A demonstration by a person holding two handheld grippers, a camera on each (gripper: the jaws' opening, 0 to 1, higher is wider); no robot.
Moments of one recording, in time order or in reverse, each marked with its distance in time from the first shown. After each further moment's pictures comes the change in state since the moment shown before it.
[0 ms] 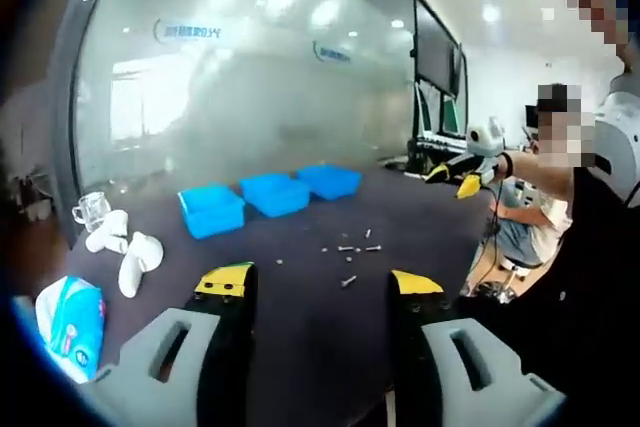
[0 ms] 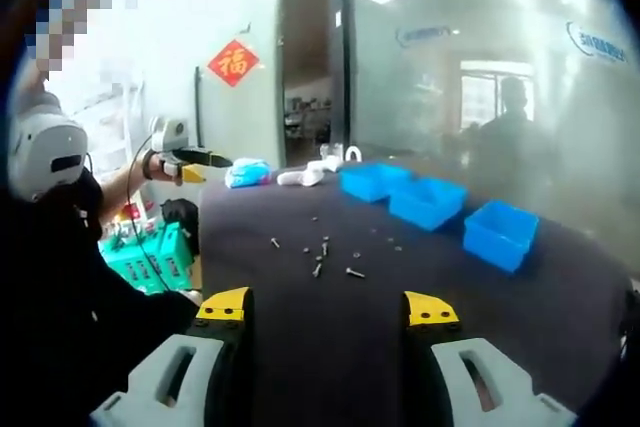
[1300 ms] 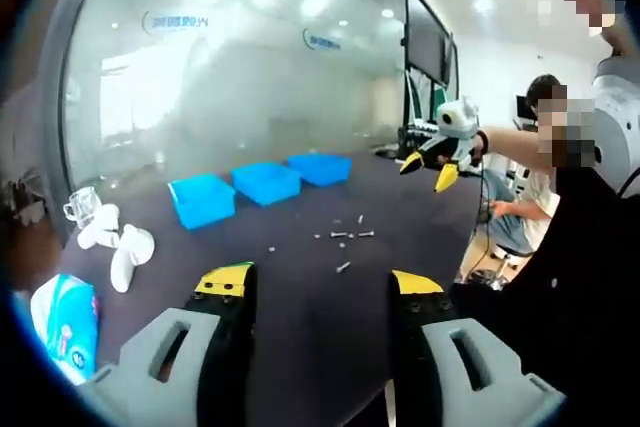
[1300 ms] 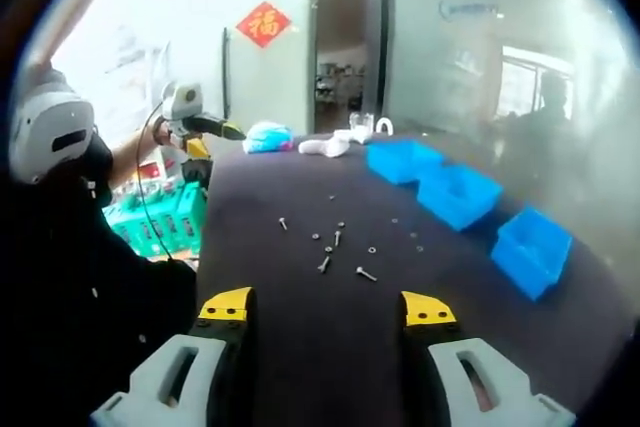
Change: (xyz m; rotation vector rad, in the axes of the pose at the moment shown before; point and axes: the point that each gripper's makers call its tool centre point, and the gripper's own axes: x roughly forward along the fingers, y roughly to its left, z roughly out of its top) left arm 0.002 -0.001 -0.012 0.011 0.045 -0.045; right arm 0.046 -0.001 0.003 -0.113 0.163 0.128
